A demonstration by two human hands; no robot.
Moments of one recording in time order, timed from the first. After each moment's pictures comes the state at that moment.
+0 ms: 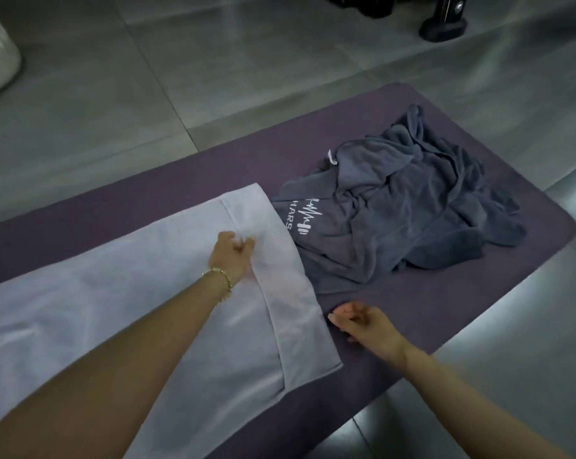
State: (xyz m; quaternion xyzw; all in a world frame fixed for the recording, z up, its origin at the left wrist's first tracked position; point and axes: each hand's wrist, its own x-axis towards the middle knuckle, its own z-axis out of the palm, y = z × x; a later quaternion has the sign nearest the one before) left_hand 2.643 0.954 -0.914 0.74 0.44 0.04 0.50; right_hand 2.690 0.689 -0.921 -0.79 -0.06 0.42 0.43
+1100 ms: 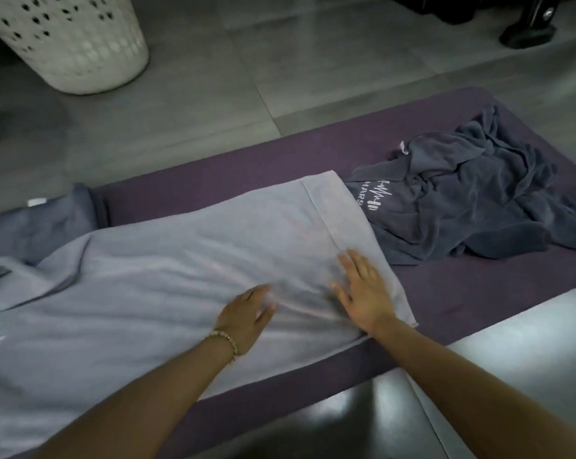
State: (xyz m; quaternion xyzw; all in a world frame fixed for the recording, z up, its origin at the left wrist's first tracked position) left_hand 2.413 0.922 -0.896 0.89 0.29 -0.11 0.33; right_hand 2.604 0.755 -0.908 -0.88 -0.39 0.19 0.17
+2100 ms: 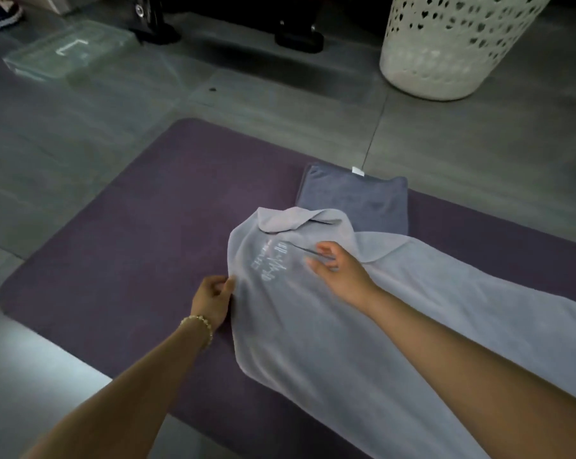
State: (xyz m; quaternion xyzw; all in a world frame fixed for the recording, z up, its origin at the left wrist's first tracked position) left_hand 1.992 1.148 -0.928 0.39 0.76 0.24 0.46; right_hand 2.229 1.156 -0.862 -0.67 -0.54 0.45 0.23
